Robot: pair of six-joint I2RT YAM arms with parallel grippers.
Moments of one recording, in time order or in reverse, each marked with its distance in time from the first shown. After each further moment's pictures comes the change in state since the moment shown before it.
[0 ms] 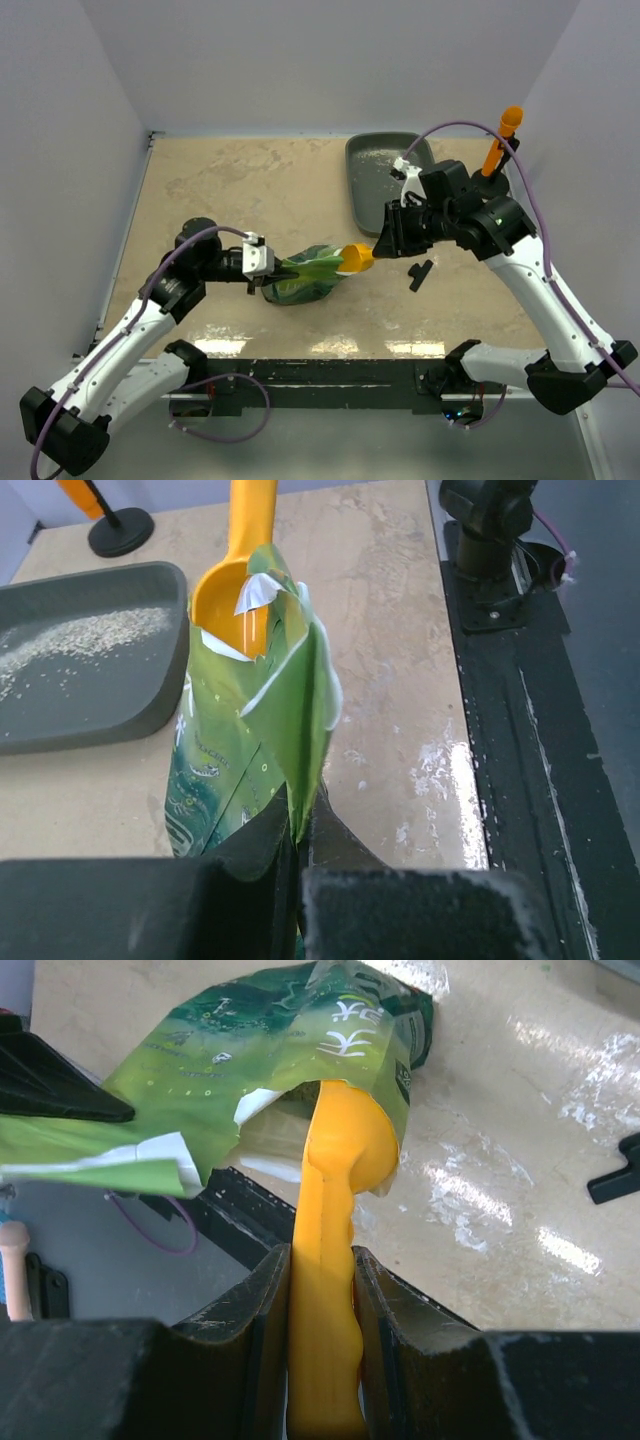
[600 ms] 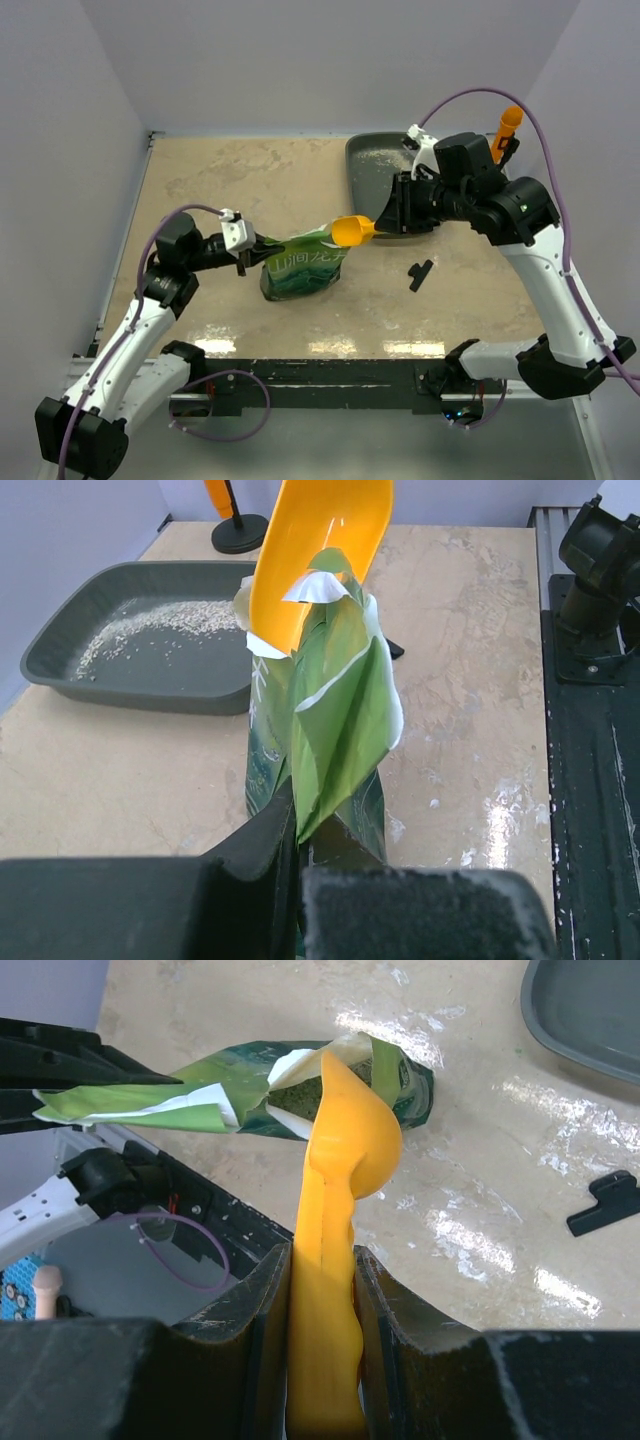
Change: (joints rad) left arm 0.195 0.009 -0.044 0.199 0.014 -0.151; right arm -0.005 0.082 0.297 -0.088 0.044 0.040
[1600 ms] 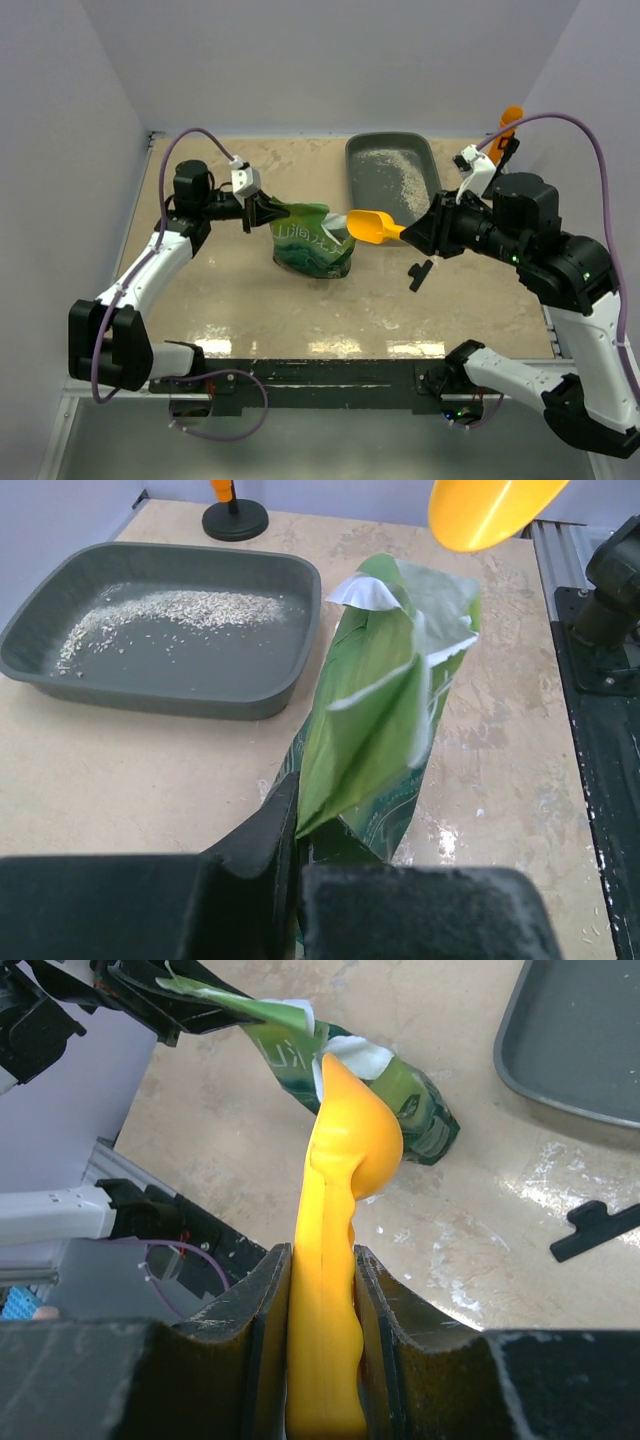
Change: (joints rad) left arm 0.114 0.492 0.277 0.075 0.203 0.014; right arm 0.000 -0.293 -0.174 0.123 0.069 0.019
